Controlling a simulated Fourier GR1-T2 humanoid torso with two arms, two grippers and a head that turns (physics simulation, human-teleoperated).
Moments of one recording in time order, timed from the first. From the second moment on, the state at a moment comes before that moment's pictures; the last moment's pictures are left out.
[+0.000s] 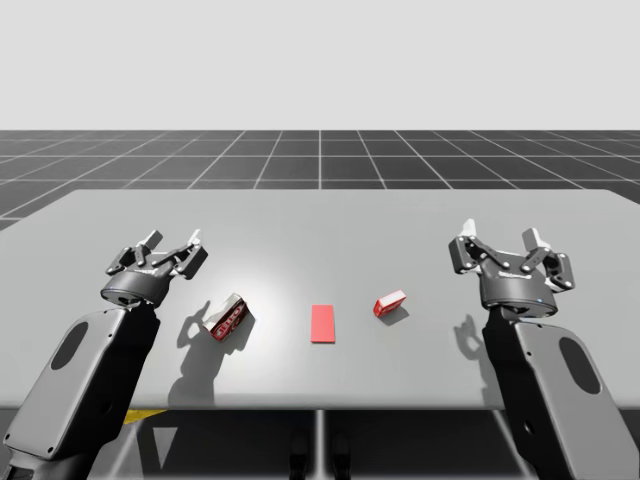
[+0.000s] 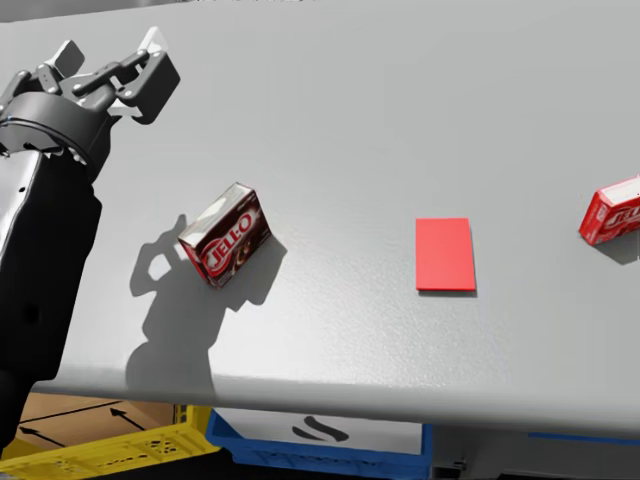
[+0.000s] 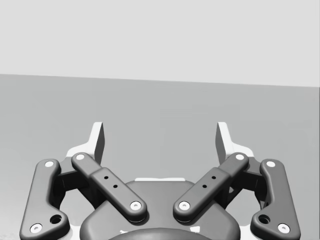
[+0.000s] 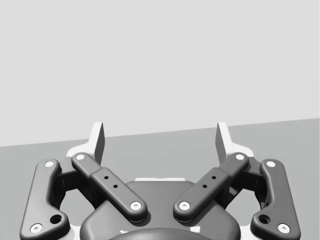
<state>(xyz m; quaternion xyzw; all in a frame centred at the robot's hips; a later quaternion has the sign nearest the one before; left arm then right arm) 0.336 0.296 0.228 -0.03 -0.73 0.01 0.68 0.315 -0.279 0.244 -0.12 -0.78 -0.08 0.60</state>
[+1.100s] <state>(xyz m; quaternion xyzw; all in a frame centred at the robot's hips) 0.270 0.293 0.259 -0.12 -0.70 -0.07 0.70 0.319 -0.278 0.238 -0.12 -0.78 -0.08 0.61</state>
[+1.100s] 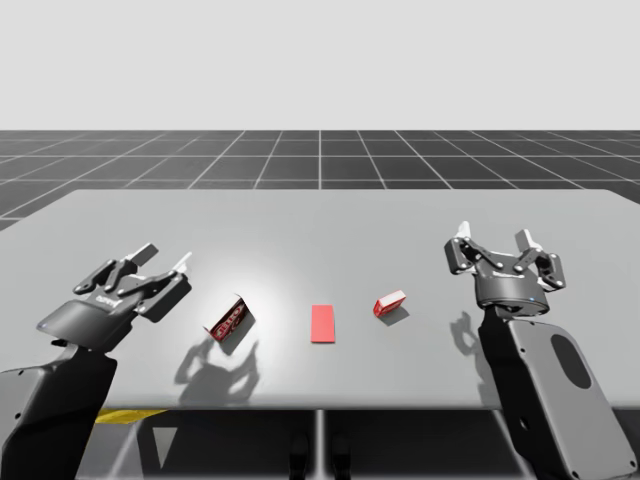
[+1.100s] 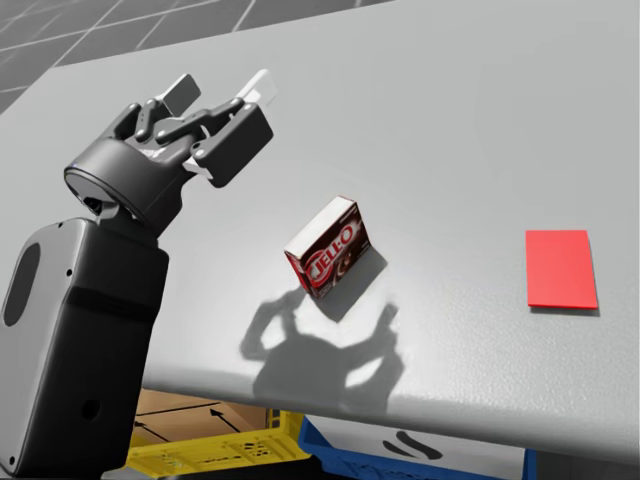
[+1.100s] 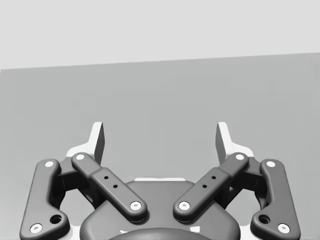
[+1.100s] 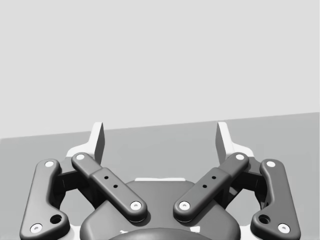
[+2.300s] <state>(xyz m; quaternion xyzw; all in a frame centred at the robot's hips) 0.211 0.293 0.149 -0.16 -0.56 -0.19 0.79 0.323 -0.275 0.236 -0.11 -0.78 -0.07 0.61</state>
